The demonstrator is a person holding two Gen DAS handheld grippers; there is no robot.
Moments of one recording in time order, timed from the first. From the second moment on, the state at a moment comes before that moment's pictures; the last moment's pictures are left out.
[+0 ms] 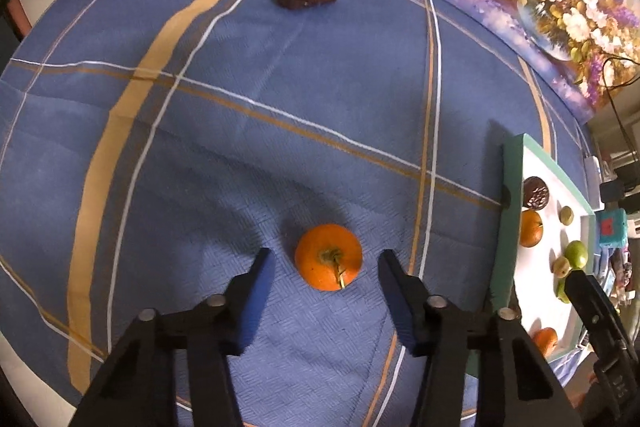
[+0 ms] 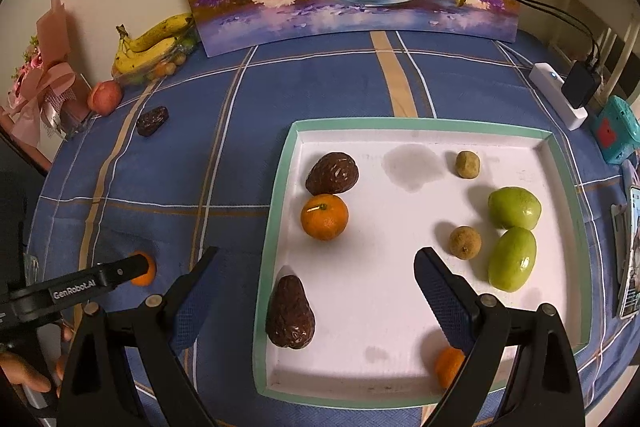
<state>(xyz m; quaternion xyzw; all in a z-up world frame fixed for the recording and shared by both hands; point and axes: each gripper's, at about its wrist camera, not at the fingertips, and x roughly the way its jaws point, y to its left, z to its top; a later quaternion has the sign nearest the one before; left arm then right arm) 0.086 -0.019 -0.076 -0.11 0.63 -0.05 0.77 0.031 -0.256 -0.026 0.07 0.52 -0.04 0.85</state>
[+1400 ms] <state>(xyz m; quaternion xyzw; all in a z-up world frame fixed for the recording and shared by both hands) 0.182 0.082 -0.010 -0.23 0.51 0.03 0.83 0.125 -0.219 -0.003 0.09 0.52 0.01 0.85</state>
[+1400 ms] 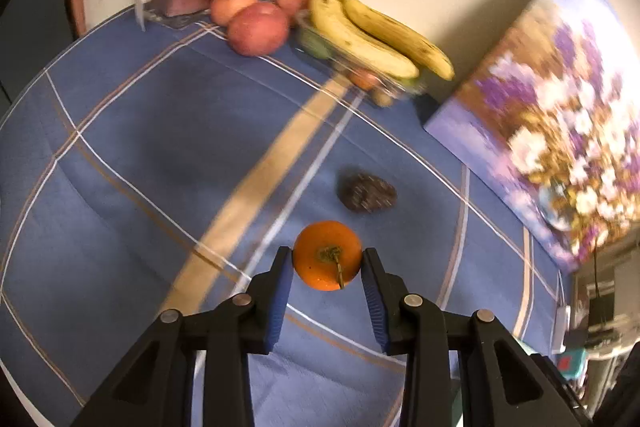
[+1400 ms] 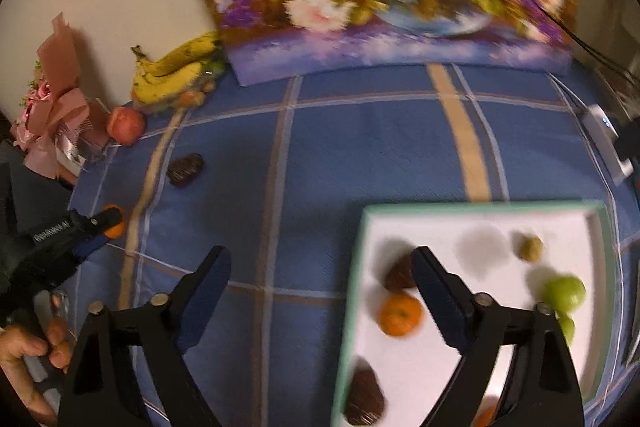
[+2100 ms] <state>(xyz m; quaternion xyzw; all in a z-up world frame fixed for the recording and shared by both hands) 0.204 0.153 -0.038 -0.30 0.50 0.06 0.81 0.254 -0.069 -0.049 0.05 0.58 0.10 0.81</state>
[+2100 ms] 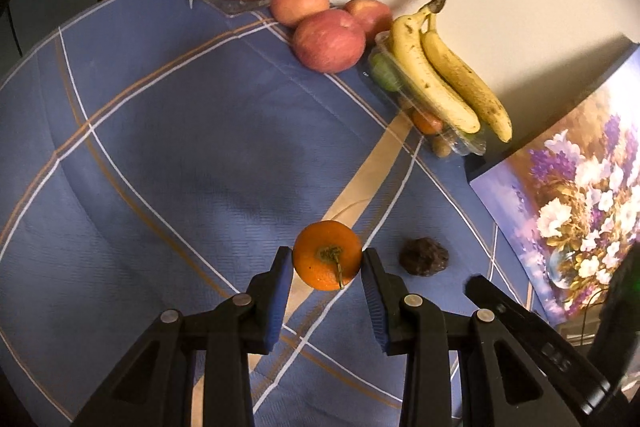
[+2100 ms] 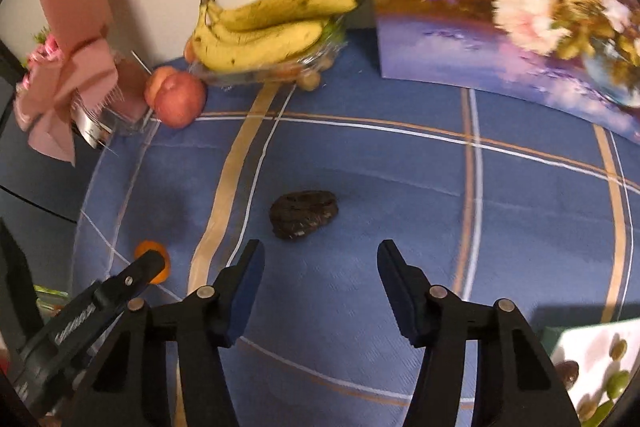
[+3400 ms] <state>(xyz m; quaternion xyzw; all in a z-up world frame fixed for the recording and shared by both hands) 0.171 0.063 0.010 -0.22 0.49 -0.01 0.84 0.213 -0.088 0.009 -0.02 0.55 0.07 0.83</state>
